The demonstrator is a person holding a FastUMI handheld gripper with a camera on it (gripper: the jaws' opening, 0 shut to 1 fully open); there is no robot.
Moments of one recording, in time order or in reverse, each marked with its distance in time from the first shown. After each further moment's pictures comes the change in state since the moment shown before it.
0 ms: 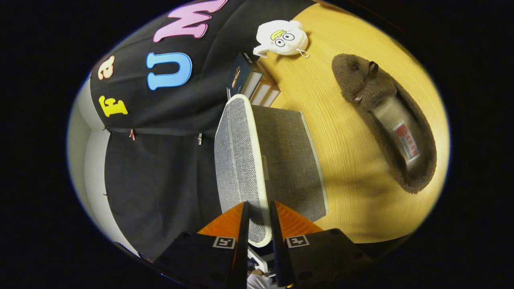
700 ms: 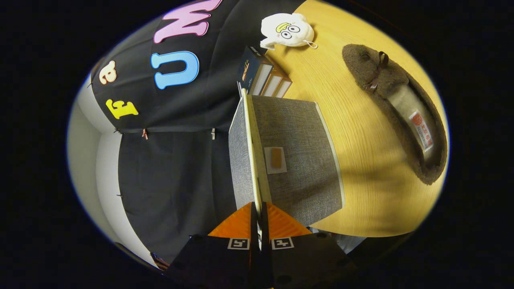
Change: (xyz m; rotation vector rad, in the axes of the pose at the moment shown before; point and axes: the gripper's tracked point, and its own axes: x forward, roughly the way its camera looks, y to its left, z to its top) arm 0.000 0.022 -0.009 0.024 0.034 0.091
